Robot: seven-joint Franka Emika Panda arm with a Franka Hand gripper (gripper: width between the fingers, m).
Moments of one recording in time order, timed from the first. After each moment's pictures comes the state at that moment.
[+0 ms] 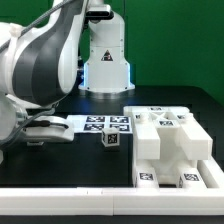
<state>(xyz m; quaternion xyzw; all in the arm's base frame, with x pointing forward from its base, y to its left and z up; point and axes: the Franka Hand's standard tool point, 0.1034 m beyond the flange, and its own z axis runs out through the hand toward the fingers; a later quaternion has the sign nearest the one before) 0.440 -0.171 0.005 -0.87 0.08 0.48 0.09</state>
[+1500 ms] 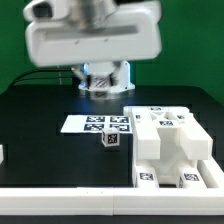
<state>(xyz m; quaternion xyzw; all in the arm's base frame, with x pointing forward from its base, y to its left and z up) 0.546 -0.005 0.166 -0.99 0.10 0.05 0.06</state>
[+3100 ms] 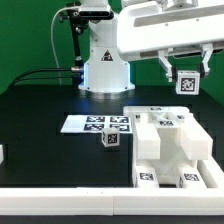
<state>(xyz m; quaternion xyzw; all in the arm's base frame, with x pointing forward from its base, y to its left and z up) 0.591 0.090 0.161 -0.94 0.09 -0.32 0.04</state>
